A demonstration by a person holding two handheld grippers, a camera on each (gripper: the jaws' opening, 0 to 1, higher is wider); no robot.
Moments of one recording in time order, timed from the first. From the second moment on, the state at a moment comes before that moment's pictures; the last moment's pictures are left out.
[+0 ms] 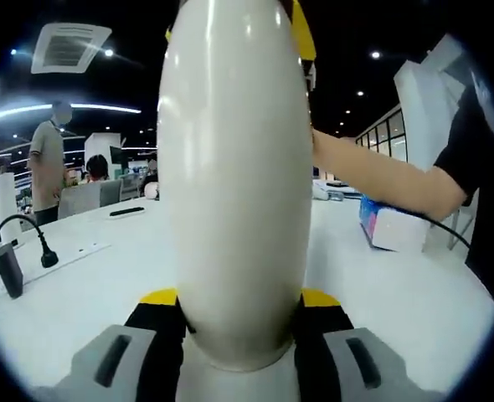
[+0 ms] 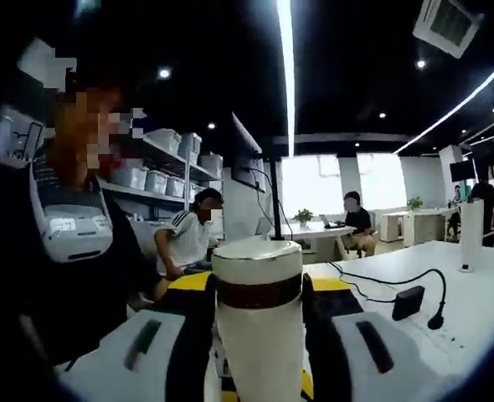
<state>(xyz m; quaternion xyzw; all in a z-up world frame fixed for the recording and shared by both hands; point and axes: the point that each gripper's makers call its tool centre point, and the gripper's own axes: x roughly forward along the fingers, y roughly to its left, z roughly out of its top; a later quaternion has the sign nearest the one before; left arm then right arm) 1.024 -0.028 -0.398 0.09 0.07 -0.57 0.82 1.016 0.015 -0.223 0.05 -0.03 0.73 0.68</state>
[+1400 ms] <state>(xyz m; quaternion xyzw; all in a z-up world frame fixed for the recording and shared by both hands) 1.035 -0.021 -0.402 0.09 0.07 -0.57 0.82 1.024 0.038 -0.220 -0.10 0.00 0.57 0.82</state>
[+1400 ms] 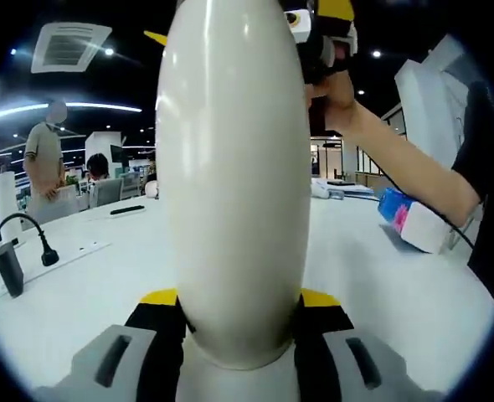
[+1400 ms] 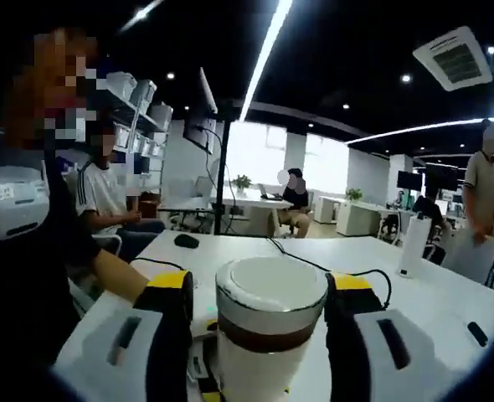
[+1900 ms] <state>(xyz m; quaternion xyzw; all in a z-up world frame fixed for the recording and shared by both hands) 1.034 -0.021 -0.403 0.09 0.07 -0.56 0.82 1.025 0.037 -0.212 -0.02 -0.03 0.61 0.79</state>
